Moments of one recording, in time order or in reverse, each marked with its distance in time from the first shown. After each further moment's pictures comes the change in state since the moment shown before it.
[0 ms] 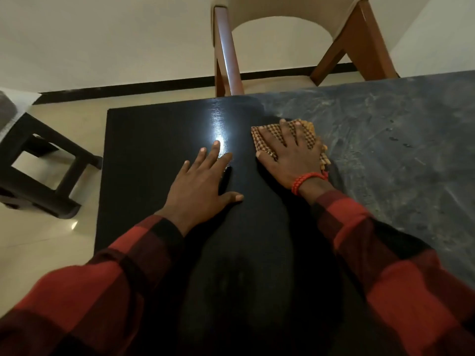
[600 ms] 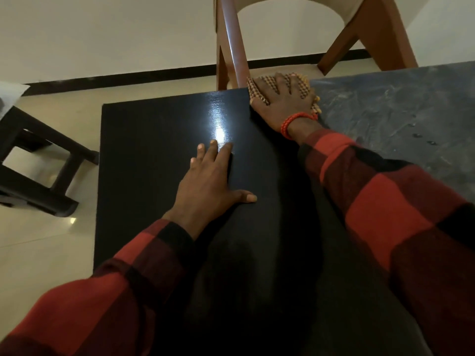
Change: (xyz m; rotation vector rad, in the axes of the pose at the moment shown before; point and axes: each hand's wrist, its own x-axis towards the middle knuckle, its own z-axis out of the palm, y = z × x) left_hand 0.022 -0.006 -0.001 -0.174 0.009 -0.088; right_hand 0.133 -0.024 -0.009 0.027 -0.084 0.034
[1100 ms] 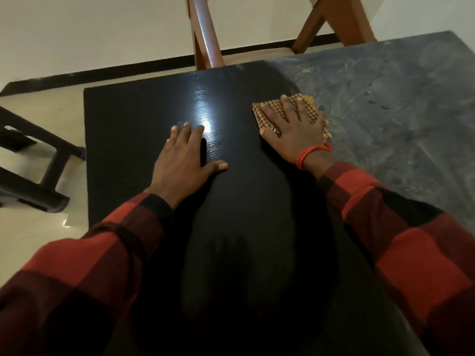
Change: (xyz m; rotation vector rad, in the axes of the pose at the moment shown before) left_hand -0.034 -0.001 0.009 0.085 0.111 0.049; right_hand -0.158 0.064 0.016 -0.046 0.041 0.001
